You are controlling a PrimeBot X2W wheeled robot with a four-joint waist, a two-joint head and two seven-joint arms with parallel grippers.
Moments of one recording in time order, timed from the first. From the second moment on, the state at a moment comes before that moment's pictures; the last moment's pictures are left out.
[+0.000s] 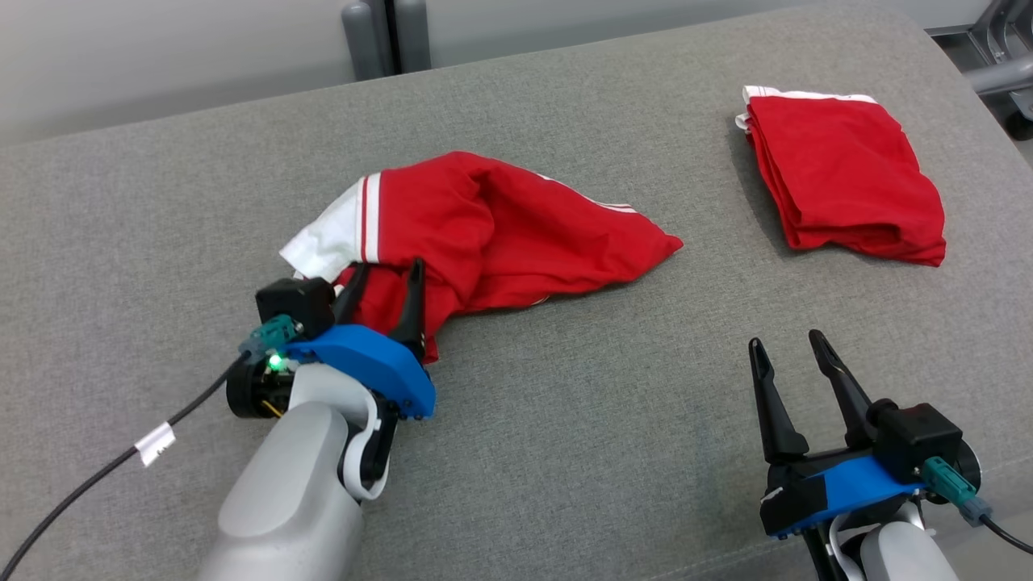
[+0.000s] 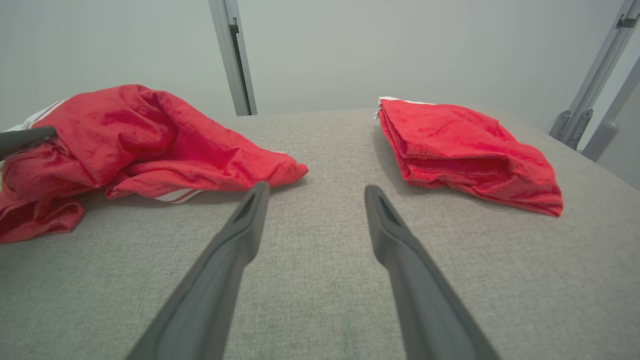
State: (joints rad) left arm -0.54 0.05 -0.37 0.71 -0.53 -0.04 -0.12; right arm -0.16 -0.05 0.03 0.27 0.12 0.13 -0.26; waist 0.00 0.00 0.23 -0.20
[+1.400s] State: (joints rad) left arm -0.87 0.05 -0.71 0.48 -0.70 0.03 -0.26; right arm -0.17 -0.05 0.07 0.30 0.14 0.13 -0.26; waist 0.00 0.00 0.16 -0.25
